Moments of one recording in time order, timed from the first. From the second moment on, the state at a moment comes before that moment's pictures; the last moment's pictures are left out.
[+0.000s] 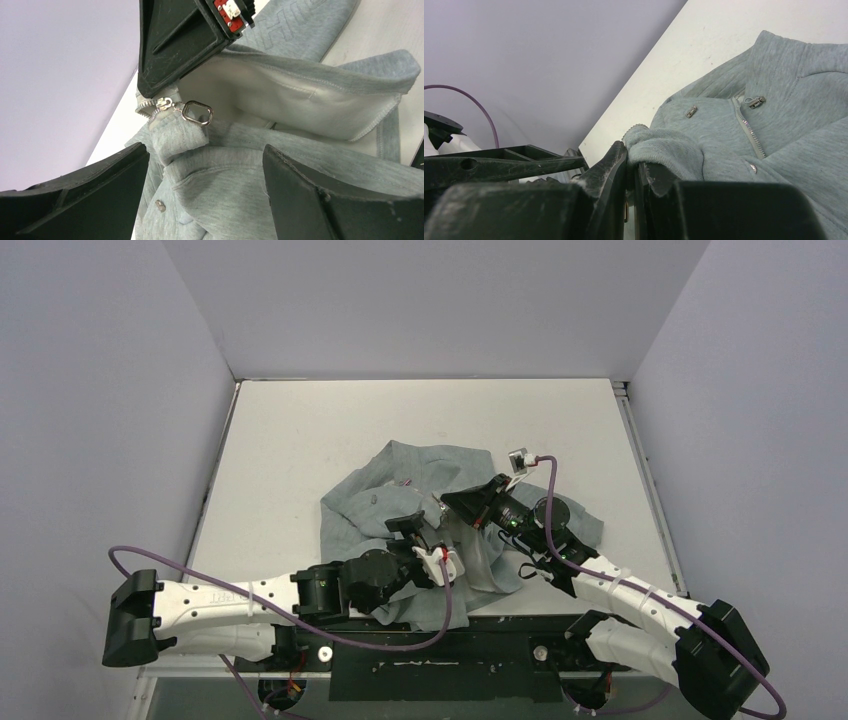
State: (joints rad) left arm -1.38 1.03 0.67 0.14 -0.56 0.48; right arm 0.66 1.02 0.44 0.64 -0.25 0.75
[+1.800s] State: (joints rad) left arm -1.41 1.28 0.87 0.20 -0.67 0.60; right arm 0.66 1.00 0.44 0.63 -0.25 0.76
